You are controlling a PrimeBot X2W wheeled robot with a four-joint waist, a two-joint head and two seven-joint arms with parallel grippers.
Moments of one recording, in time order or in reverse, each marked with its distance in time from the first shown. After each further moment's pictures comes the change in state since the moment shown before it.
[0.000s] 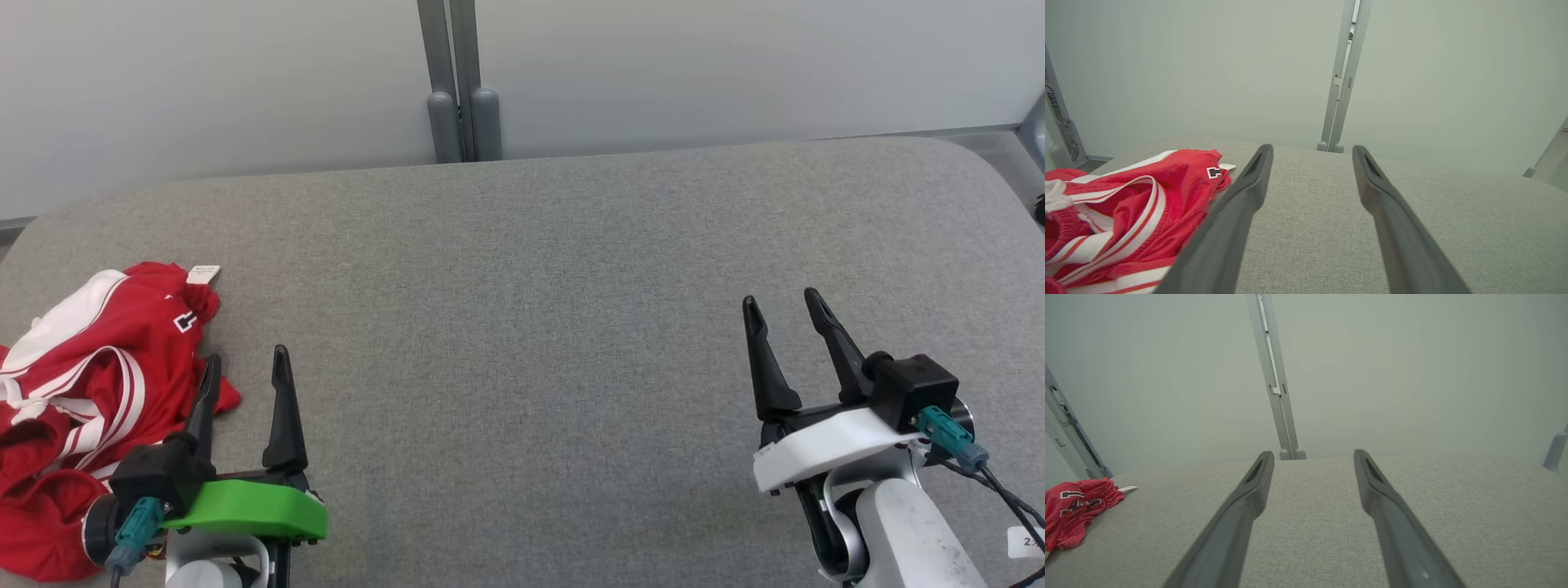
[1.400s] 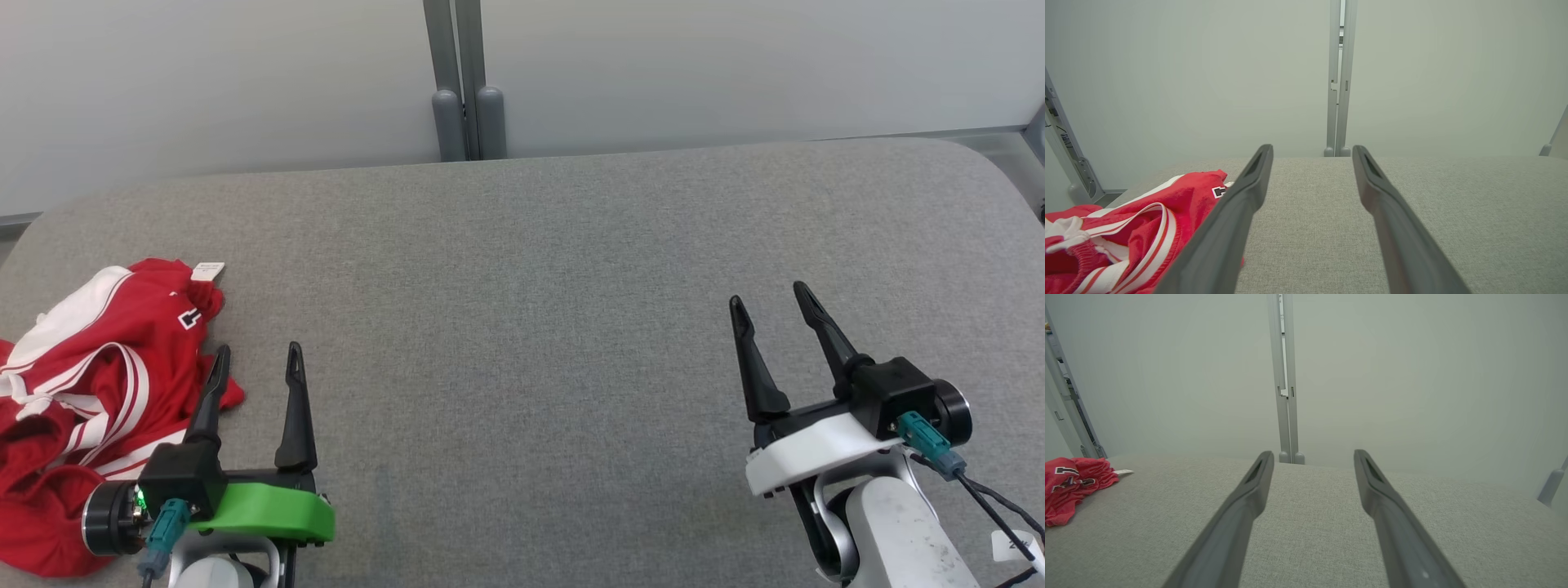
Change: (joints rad) left arm -0.003 0.002 -0.013 -0.002 0.136 0.007 -0.040; right arm -0.009 -0.001 0.013 0.006 -0.120 0.000 -0.041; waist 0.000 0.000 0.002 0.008
